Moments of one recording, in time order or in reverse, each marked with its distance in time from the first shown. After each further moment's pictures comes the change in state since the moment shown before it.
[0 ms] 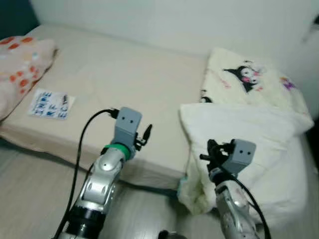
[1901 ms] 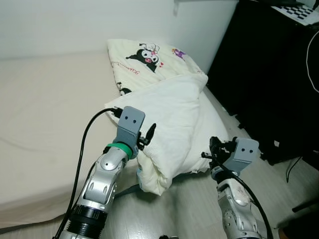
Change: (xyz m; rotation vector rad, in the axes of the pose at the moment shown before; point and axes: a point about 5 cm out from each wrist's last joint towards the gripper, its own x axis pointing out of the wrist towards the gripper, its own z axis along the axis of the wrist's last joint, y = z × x) left arm 0.001 0.000 0.001 0.002 -0.025 0.005; right arm 0.001 -0.004 0.001 -0.027 -0.013 -0.004
